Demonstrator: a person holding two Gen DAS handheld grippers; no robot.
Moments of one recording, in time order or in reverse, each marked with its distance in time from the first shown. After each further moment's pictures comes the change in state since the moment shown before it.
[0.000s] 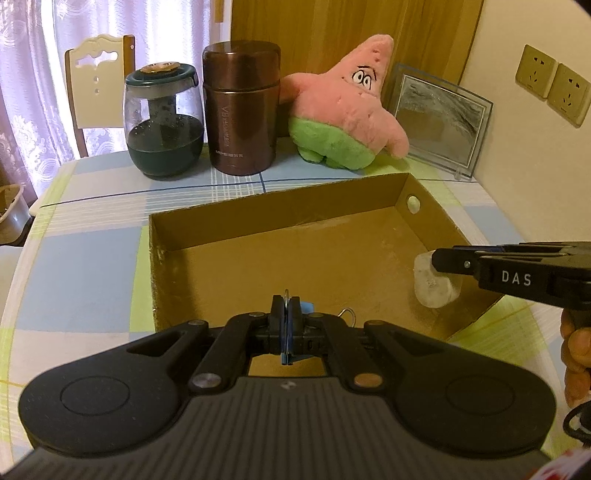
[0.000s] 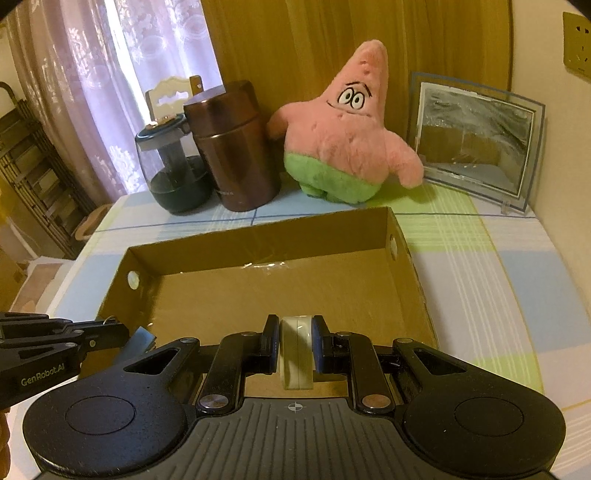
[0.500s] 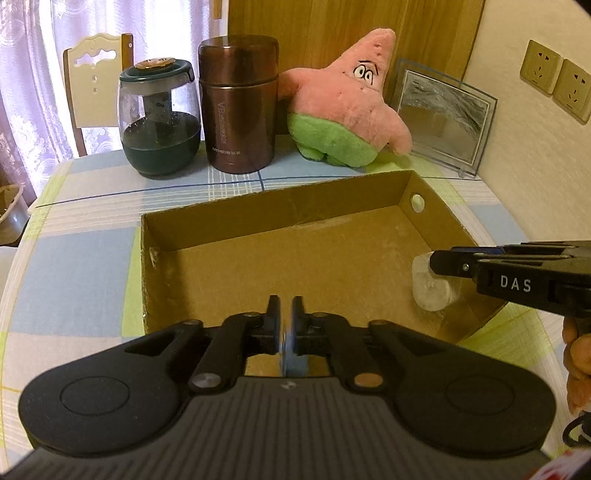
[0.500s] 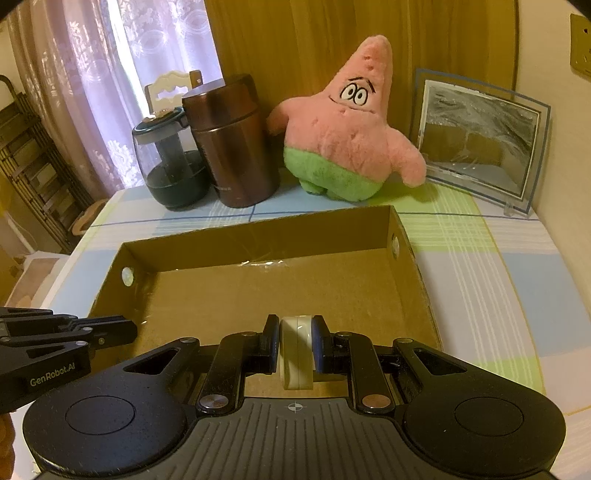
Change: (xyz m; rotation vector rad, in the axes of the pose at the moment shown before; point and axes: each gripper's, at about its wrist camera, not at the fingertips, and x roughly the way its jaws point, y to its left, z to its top) left arm 0.012 -0.003 0.001 -0.001 -0.003 0.011; right arm 0.010 0.001 0.002 -0.013 0.007 -0.010
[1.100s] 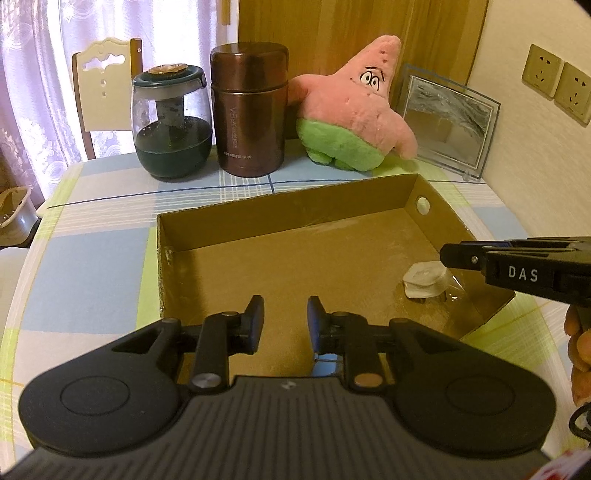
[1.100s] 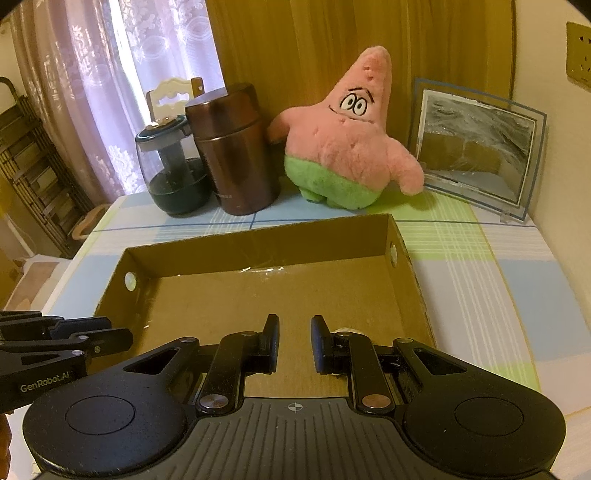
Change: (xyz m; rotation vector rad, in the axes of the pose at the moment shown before) left arm -0.012 0.004 -0.005 -0.002 -0.016 0.020; right arm -0.010 0.002 0.000 -0.005 -0.027 -0.006
